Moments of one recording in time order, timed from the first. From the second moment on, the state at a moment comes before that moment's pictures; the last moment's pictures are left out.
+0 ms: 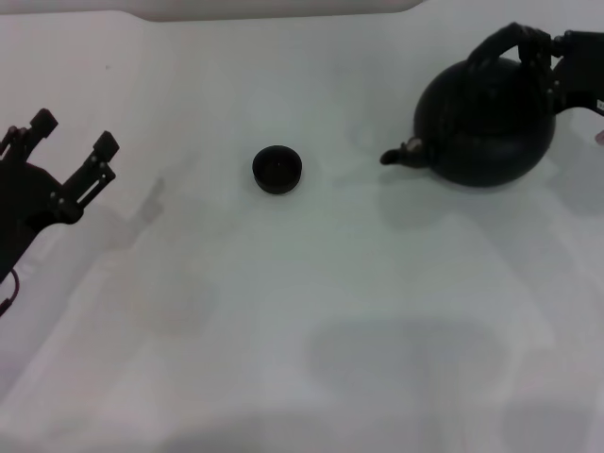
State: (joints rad) left arm -0.27 -2.09 0.55 0.08 -1.78 -1.52 2.62; right arm 0.17 2.01 1.72 0.95 -1.18 0.73 -2.14
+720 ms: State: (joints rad) left arm -0.22 -2.09 0.55 0.00 -1.77 -1.53 2.68; right arm 0.15 2.02 1.47 1.16 -1.18 0.50 -2.21
